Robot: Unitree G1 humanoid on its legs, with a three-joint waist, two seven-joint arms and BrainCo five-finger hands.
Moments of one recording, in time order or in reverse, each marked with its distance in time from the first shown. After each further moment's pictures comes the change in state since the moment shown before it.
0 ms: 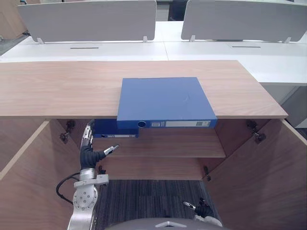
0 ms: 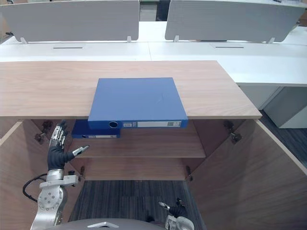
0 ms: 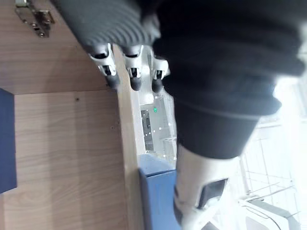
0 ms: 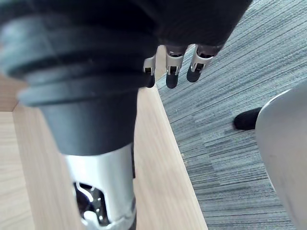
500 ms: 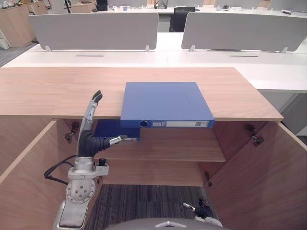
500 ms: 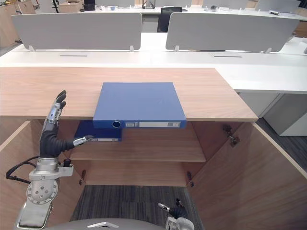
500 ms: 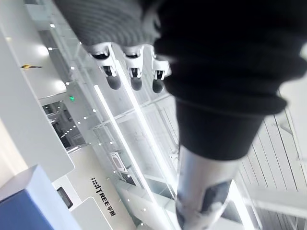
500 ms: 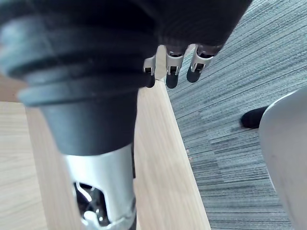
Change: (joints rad) left arm -0.110 0.142 -0.028 -0.224 0.339 -0.031 0.026; right arm 0.007 -0.022 0.050 0.010 -0.003 0.000 0.010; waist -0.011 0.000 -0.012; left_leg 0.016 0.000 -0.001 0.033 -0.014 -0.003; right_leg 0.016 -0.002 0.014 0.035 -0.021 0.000
